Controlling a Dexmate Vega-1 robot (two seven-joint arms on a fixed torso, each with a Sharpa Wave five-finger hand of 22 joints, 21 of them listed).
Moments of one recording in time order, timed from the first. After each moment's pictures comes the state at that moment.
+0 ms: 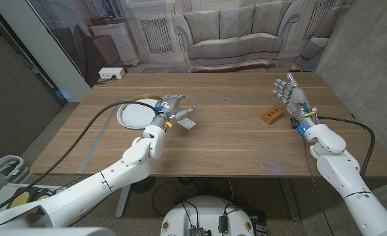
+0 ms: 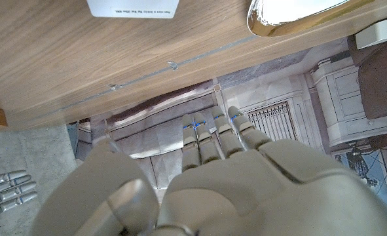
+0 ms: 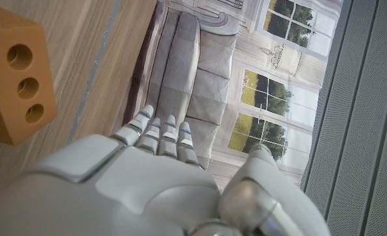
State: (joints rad) left arm 0.87 0.73 0.77 -1.92 0.72 0.59 0.28; left_hand 0.47 0.01 0.03 0.07 0.38 0.33 -0.03 0.23 0.18 0.33 -0.09 0.22 0.19 0.21 -0.04 0.19 0.18 0.11 -0.04 0.22 0.18; right arm -1.18 -0.42 0.07 -1.69 0.46 0.15 0.17; right_hand 0.19 0.03 0.16 0.01 0.20 0.20 0.05 0.20 0.18 0.23 0.10 0.22 0.18 0.12 0.04 0.19 0.18 0.18 -0.04 0.25 0.18
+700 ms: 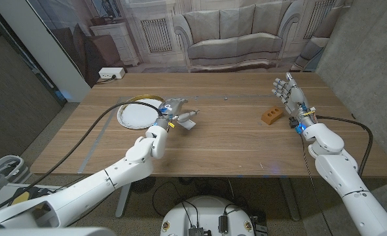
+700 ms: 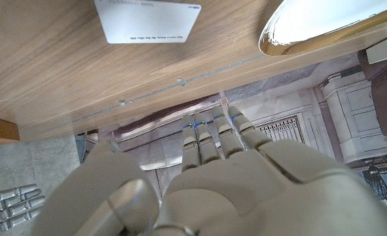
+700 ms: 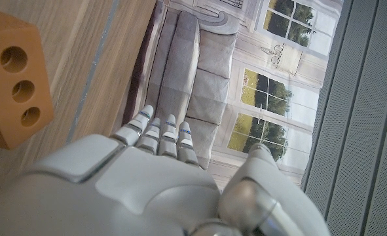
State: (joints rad) left arm 0.83 0.71 0.80 -1.87 0.71 0.57 0.23; left_hand 0.47 0.01 0.02 0.07 0.38 0.33 -0.03 0.23 0.18 0.33 -0.09 0.21 0.19 0.21 -0.04 0.19 0.18 0.11 -0.04 0.22 0.18; right arm -1.17 -0.42 0.07 -1.69 0.45 0.15 0.16; right_hand 0.19 0.03 0.15 0.00 0.20 0.20 0.05 0.20 0.18 0.24 0.10 0.22 0.18 0.12 0.04 0.19 0.18 0.18 -0.04 0.24 0.18
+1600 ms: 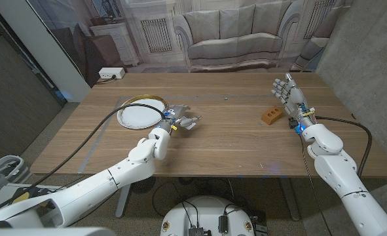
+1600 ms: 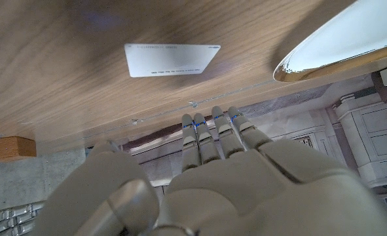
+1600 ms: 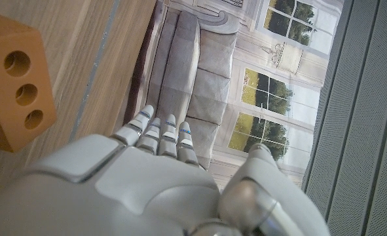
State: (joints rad) left arm 0.80 0.69 0.84 -1.82 0.69 0.56 0.19; left_hand 0.47 0.01 0.01 0.07 0.38 0.34 -0.04 0.22 0.18 0.33 -0.09 0.21 0.19 0.21 -0.04 0.19 0.18 0.11 -0.04 0.22 0.18; right arm -1.17 -0.41 0.06 -1.69 0.46 0.15 0.15; right_hand 0.19 0.03 0.15 0.00 0.20 0.20 0.05 0.20 0.18 0.24 0.10 0.22 0.18 0.12 0.04 0.19 0.18 0.19 -0.04 0.23 0.18
